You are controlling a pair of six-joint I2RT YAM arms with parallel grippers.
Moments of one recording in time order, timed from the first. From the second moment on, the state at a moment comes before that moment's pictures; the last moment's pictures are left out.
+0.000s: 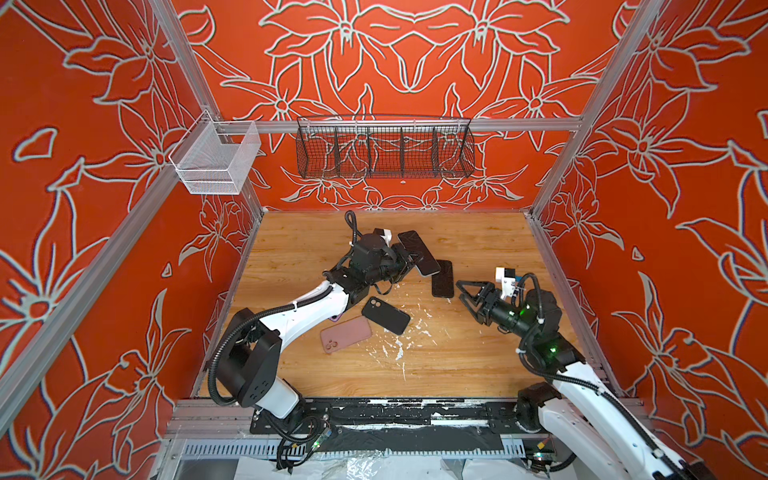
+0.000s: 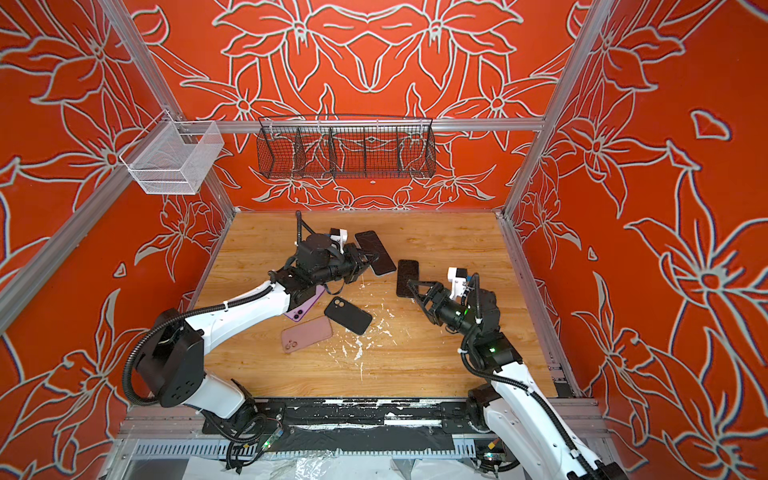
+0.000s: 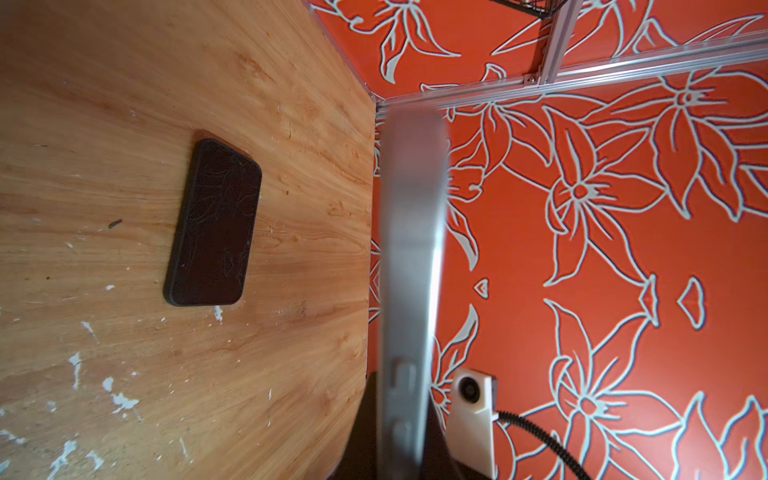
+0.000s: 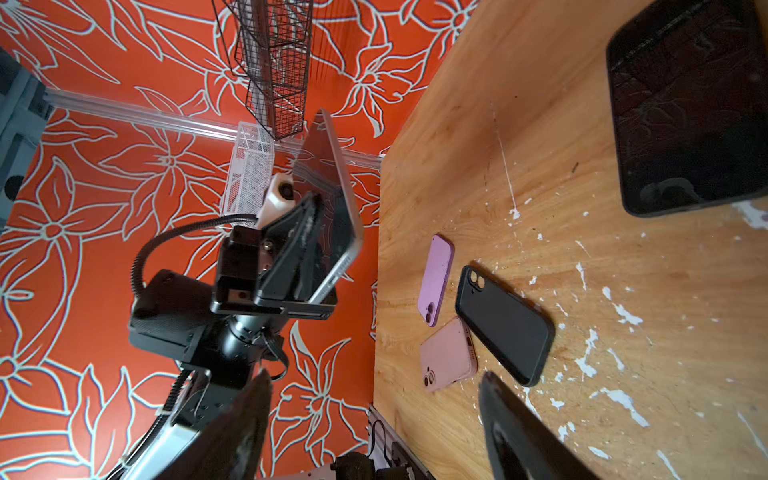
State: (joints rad) left arm -0.60 1.54 1.08 0.19 0.31 -1.31; right arm 0.31 0.68 0.39 0.11 -0.48 1.29
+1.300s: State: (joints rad) left arm -0.69 1.61 1.10 0.29 0.26 -1.39; right arm 0.52 1.12 0.33 0.88 -0.11 1.54
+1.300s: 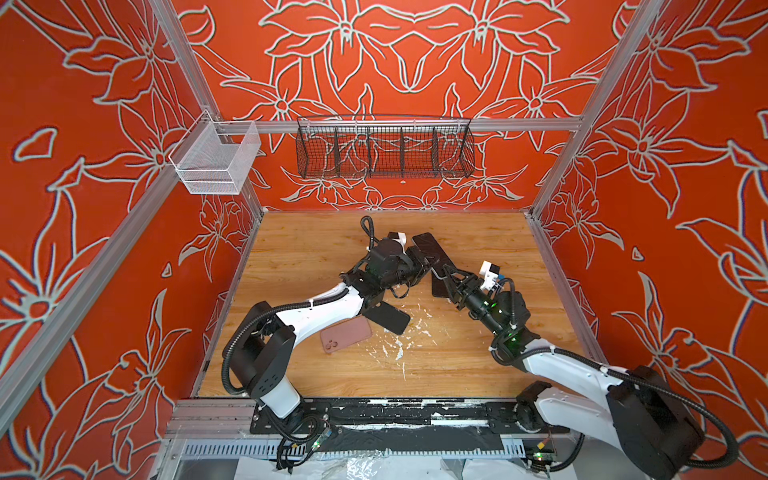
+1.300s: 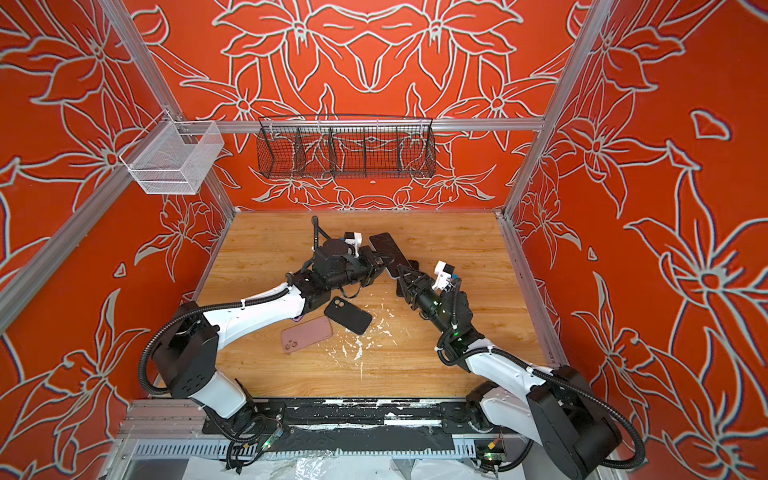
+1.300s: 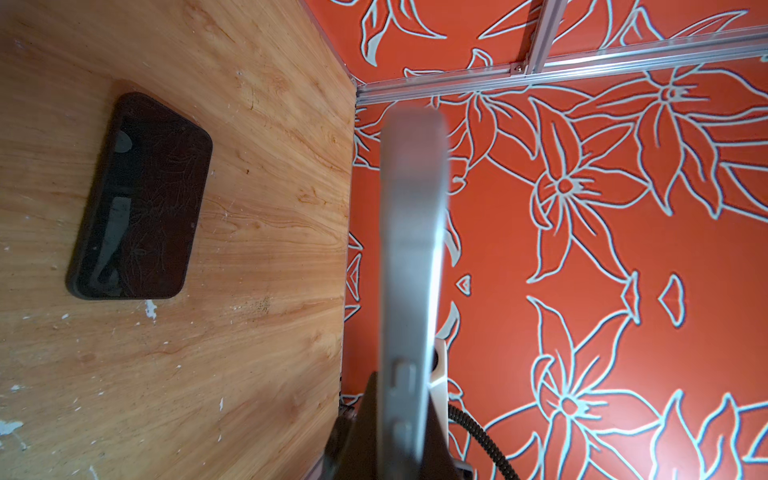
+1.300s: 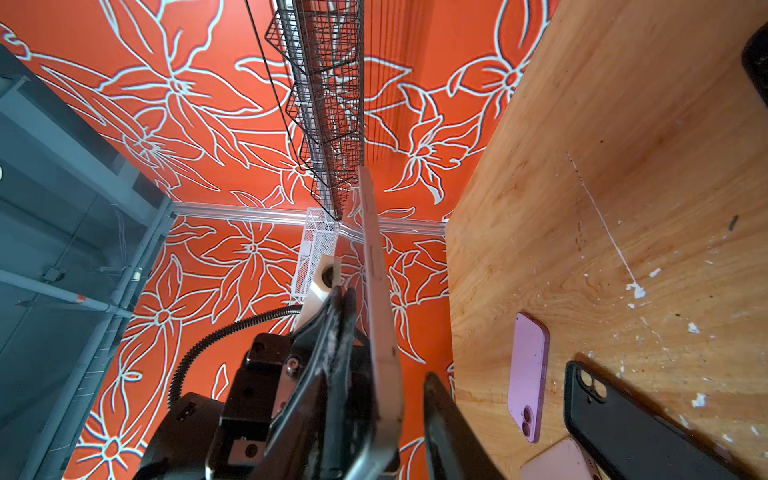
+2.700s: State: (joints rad) left arm -0.70 1.49 1.04 0.26 0.23 -1.27; right arm 0.52 0.74 0.32 0.46 0.04 1.42
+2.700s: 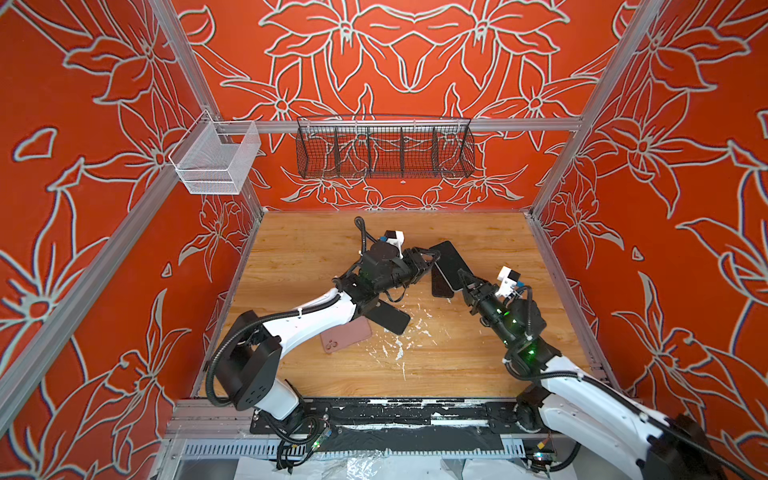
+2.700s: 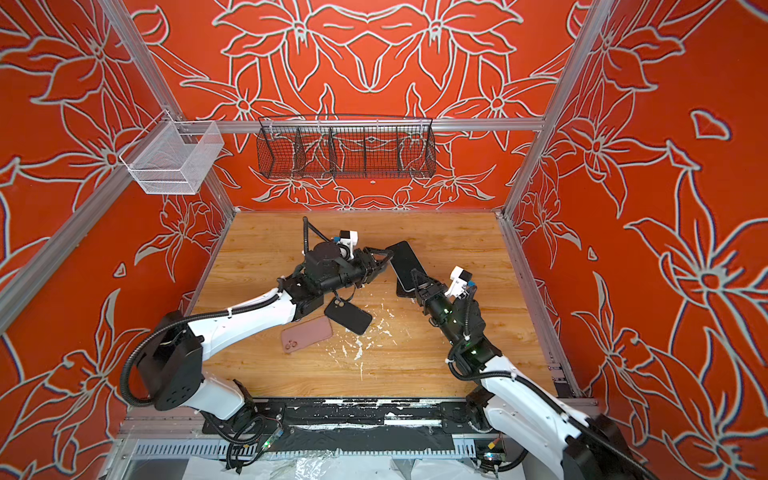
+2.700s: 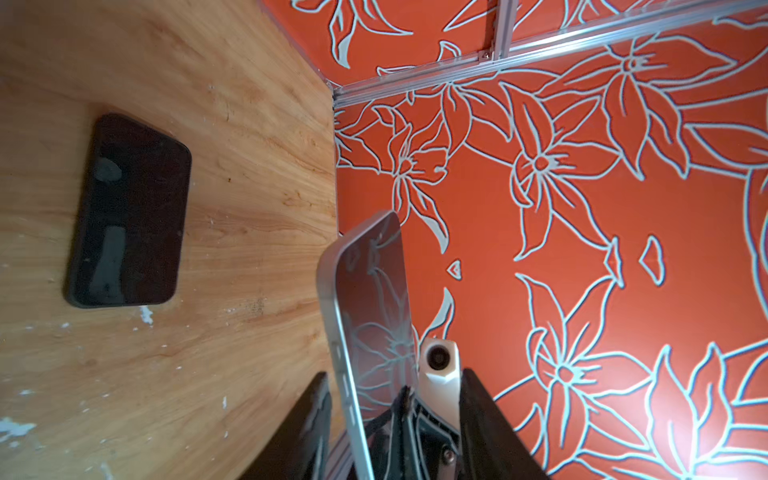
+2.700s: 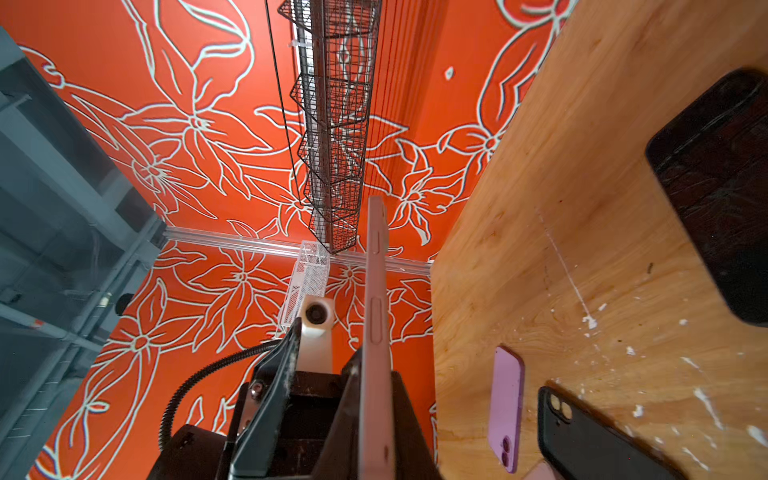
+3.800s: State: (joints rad) left arm -0.54 1.89 1.40 -0.96 -0.06 -0.53; right arm 0.34 0.55 0.53 -0.41 -0.54 0.95
